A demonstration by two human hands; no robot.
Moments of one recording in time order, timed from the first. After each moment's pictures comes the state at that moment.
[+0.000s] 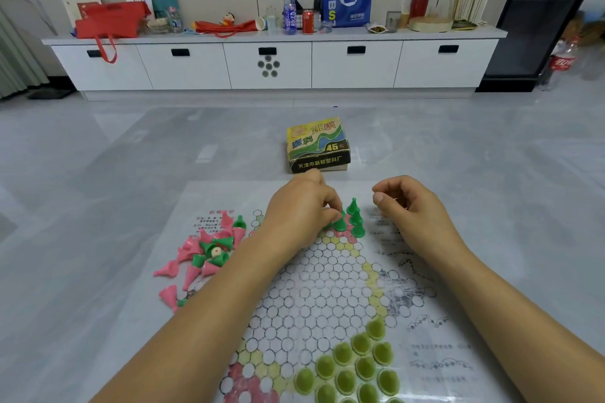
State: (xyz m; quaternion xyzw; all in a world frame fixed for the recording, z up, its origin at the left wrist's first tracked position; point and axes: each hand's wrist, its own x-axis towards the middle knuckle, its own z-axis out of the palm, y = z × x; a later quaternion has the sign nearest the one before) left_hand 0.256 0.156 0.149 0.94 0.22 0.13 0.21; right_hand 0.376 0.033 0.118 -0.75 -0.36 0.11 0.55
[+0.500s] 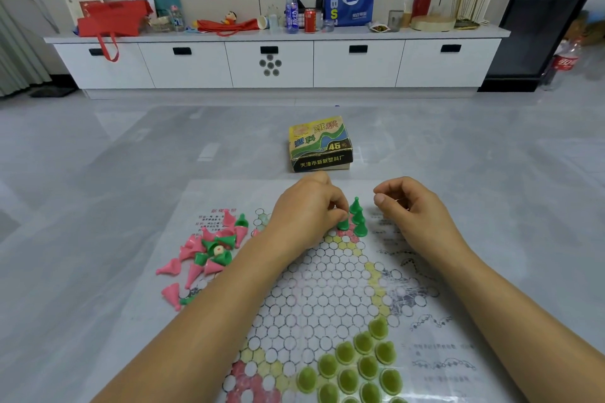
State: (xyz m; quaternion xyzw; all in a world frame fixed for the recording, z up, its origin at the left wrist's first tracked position) left_hand 0.258 0.154 0.146 0.94 0.21 0.14 0.23; right_hand 0.376 0.033 0.117 -0.75 -0.37 0.12 0.53
